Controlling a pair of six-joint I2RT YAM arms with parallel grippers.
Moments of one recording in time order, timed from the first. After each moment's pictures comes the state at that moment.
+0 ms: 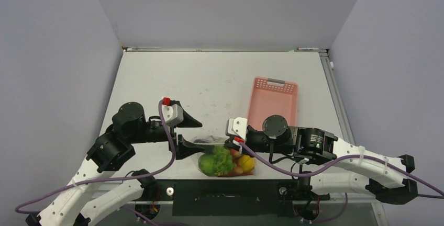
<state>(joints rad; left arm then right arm) -0.71 0.68 1.01 -0.54 0.67 -0.02 1.28 0.95 1.13 -0.58 -0.08 -0.22</state>
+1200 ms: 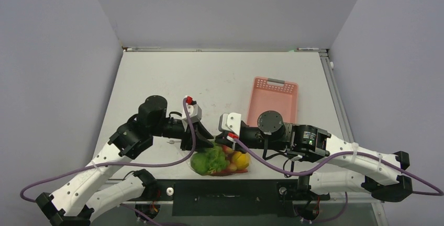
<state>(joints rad) -0.73 0.83 0.94 -0.47 0.82 0.00 1.28 1.03 1.18 -0.47 -0.11 -0.23</state>
